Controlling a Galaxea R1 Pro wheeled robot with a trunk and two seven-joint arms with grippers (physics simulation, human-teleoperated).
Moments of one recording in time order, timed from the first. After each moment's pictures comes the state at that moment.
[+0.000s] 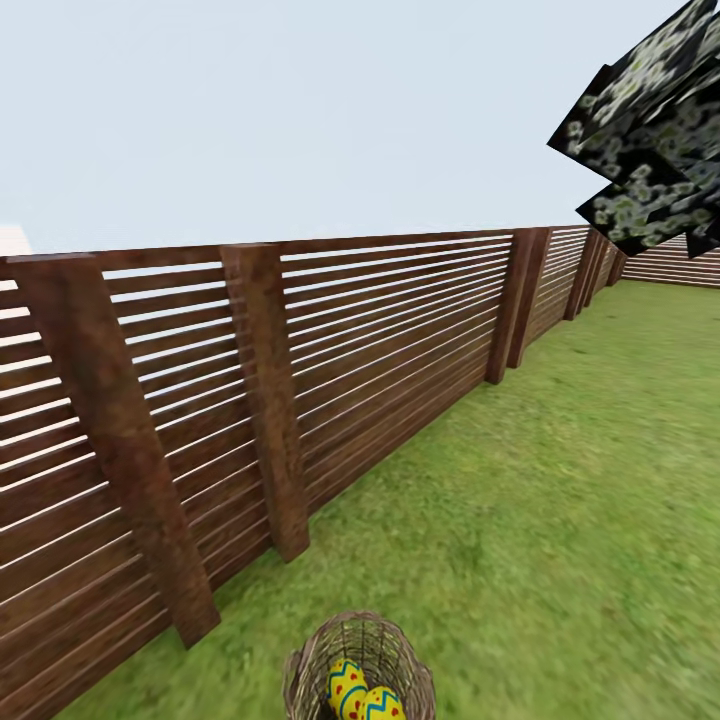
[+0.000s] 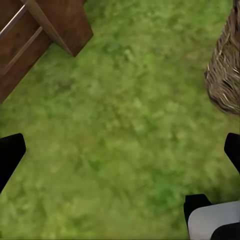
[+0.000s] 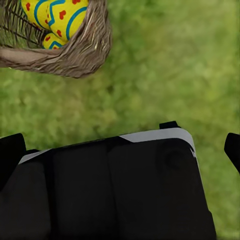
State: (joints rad) left arm 0.00 0.37 0.00 -0.60 0.08 -0.11 -0.26; right arm 0.38 0.11 -0.07 -1.10 -0.12 0.22 0.02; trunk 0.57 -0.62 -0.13
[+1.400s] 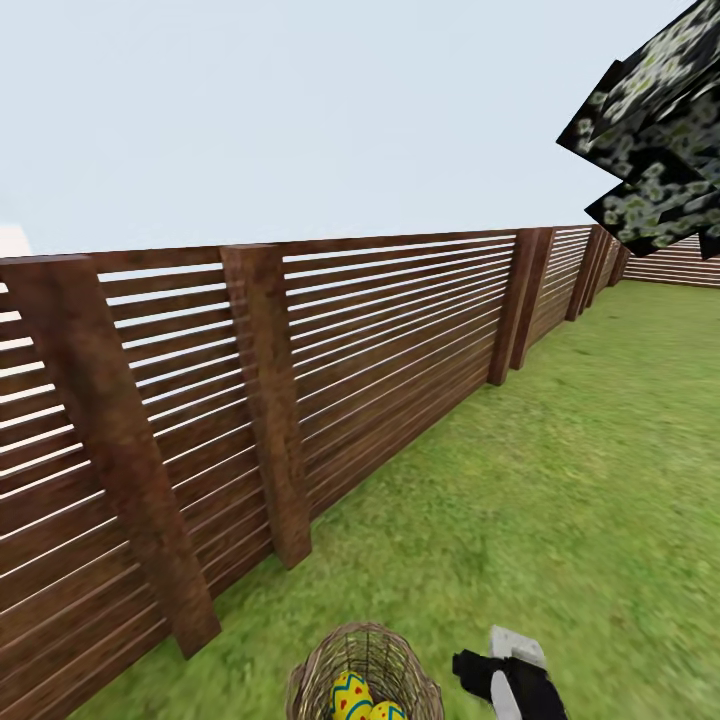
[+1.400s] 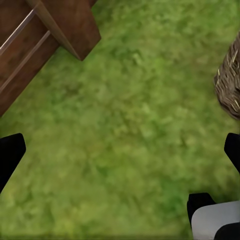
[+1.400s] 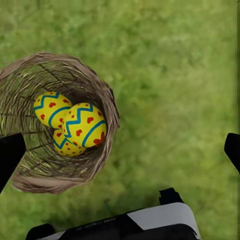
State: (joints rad) left arm 0.00 0.37 0.00 -0.60 0.08 -0.11 -0.24; right arm -0.16 0.12 -0.08 -1.11 -0.24 0.67 -0.30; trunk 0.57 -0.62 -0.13
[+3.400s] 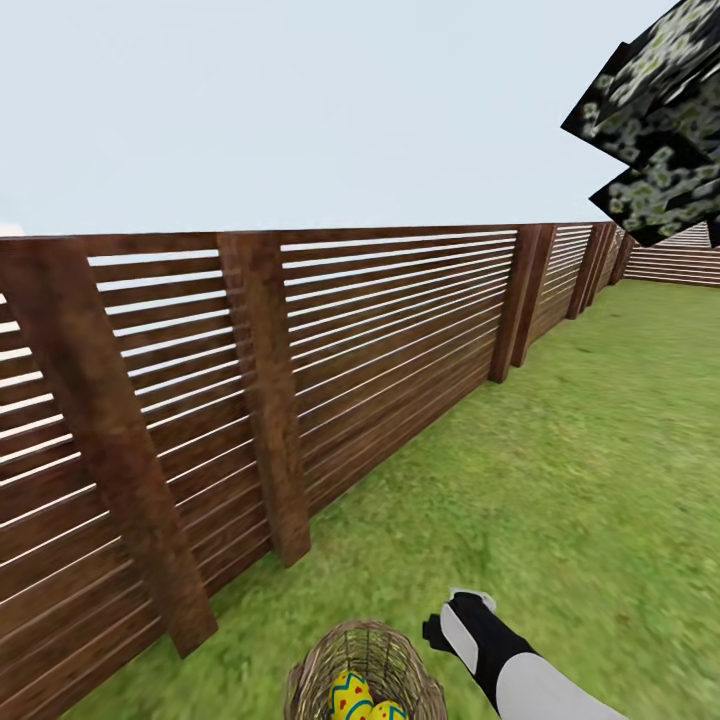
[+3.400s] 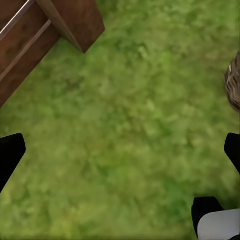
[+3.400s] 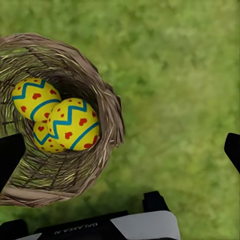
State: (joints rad) left arm 0.00 0.38 0.01 -0.61 0.09 -0.07 -0.25; right arm -0.63 0.14 0.01 -0.31 -0.23 0.48 -0.35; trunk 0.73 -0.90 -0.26
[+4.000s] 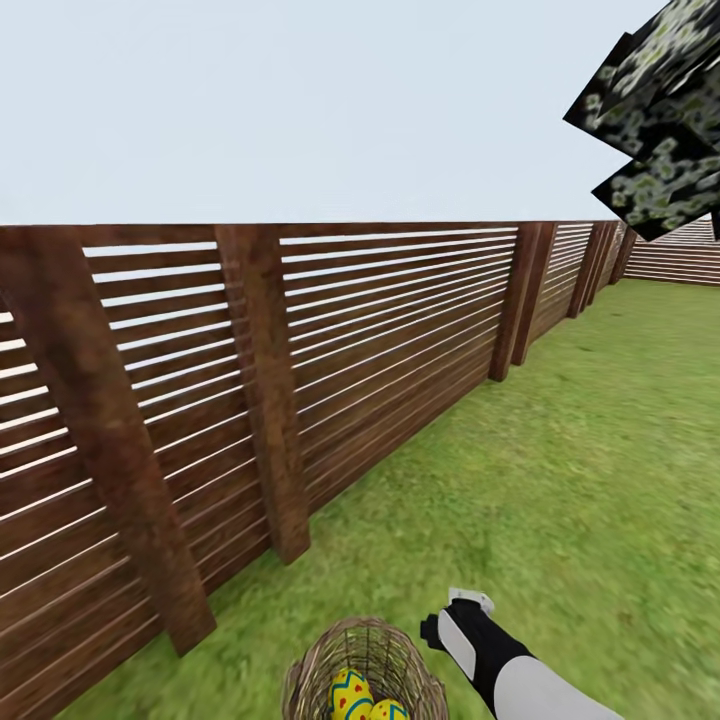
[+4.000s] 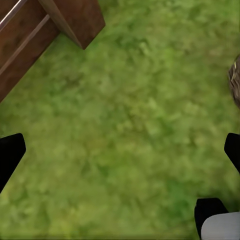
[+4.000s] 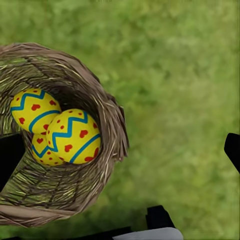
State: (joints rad) left arm 0.00 0.38 0.01 -0.61 0.09 -0.06 -0.25; right arm -0.63 0.14 0.03 -0.28 -0.23 0.40 -0.34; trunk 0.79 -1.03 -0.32
